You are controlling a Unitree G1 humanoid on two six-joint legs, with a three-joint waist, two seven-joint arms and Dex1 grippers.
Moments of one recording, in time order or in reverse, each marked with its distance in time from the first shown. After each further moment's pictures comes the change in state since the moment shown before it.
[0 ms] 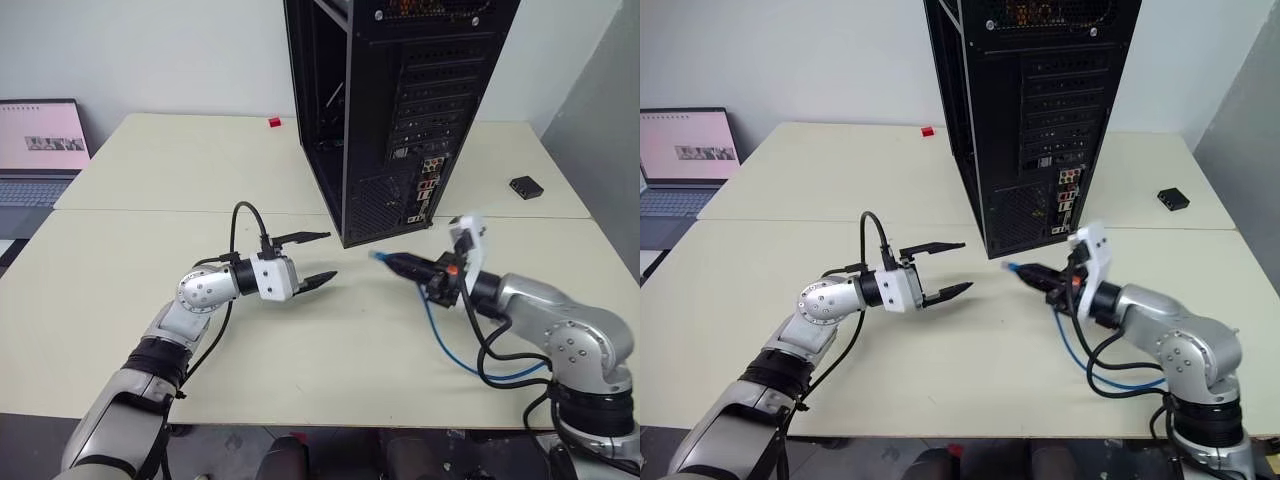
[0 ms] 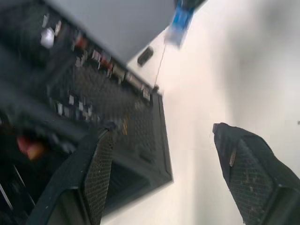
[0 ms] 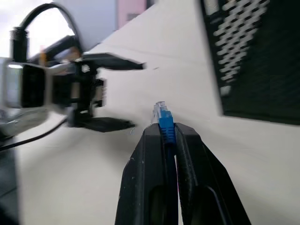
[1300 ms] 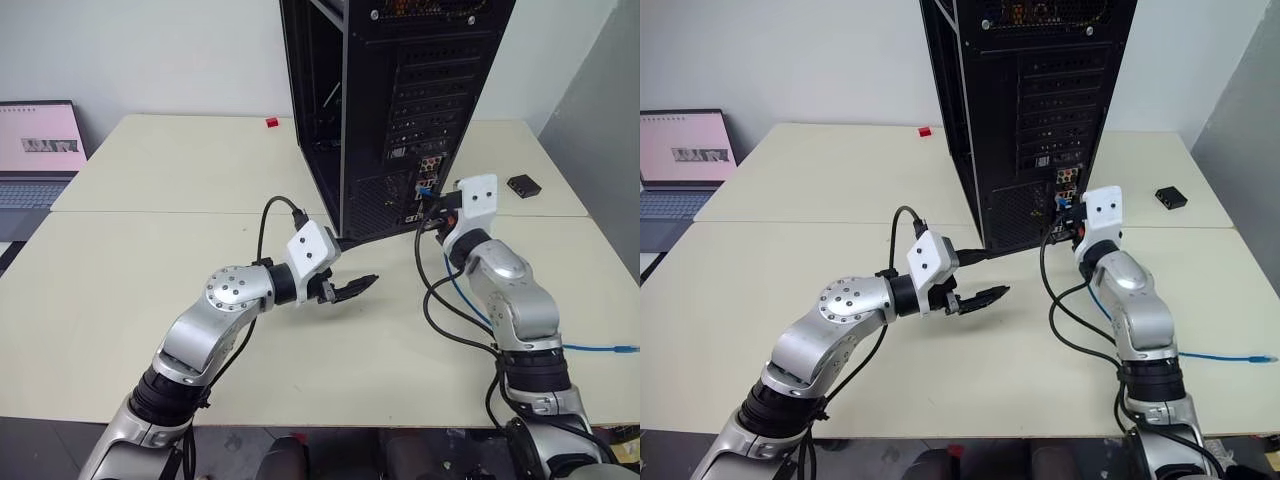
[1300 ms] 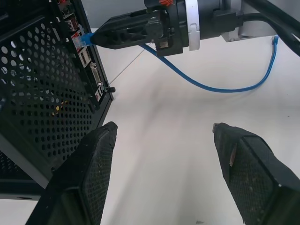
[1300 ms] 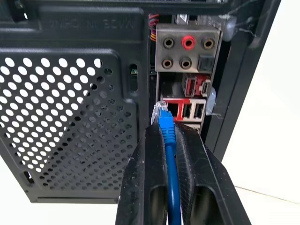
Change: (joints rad) left arm 0.087 -0.093 0.025 -0.692 -0.176 1.044 0.136; right arm -0.149 0.202 0.108 0.381 -0.530 -0.503 -0.267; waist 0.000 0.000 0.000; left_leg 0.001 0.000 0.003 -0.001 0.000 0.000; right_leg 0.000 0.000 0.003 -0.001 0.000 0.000
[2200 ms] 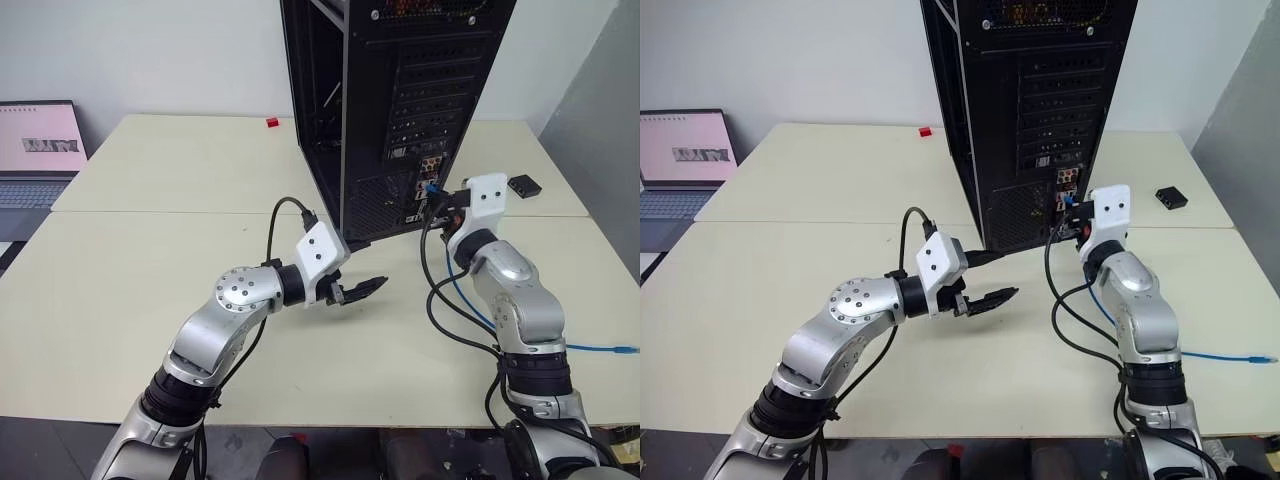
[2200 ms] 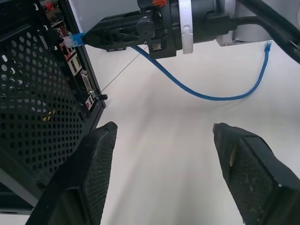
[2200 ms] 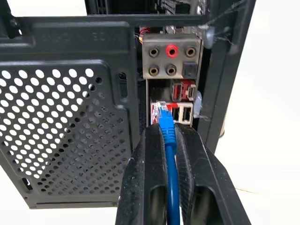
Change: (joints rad) left arm -0.006 -0.050 -0.012 0.000 0.029 0.010 -0.012; right arm 0.027 0.015 -0.042 -0.043 0.009 0.023 -0.002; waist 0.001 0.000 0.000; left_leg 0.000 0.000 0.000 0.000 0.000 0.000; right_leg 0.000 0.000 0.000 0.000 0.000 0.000
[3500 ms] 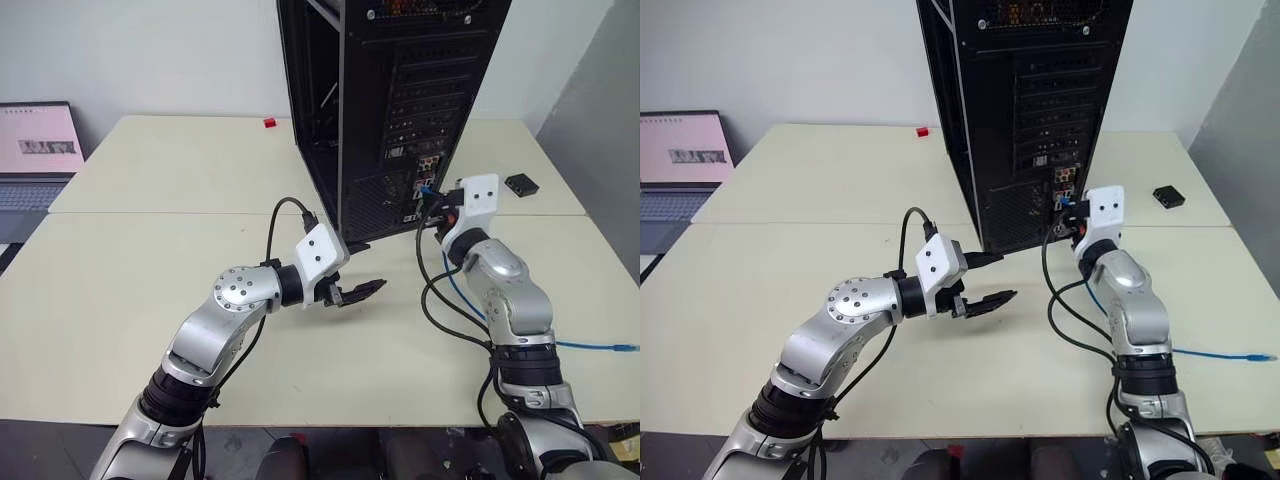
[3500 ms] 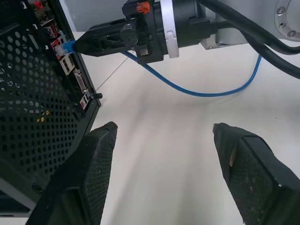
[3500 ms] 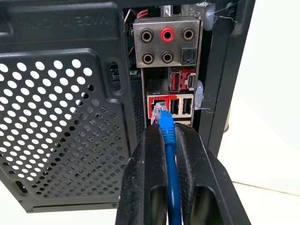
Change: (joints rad) left arm 0.001 0.006 0.005 0.001 0.019 -0.003 -0.032; right arm -0.056 0.039 -0.003 0.113 -0.001 -0.042 0.011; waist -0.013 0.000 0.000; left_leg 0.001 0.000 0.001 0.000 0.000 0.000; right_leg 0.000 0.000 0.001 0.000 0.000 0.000
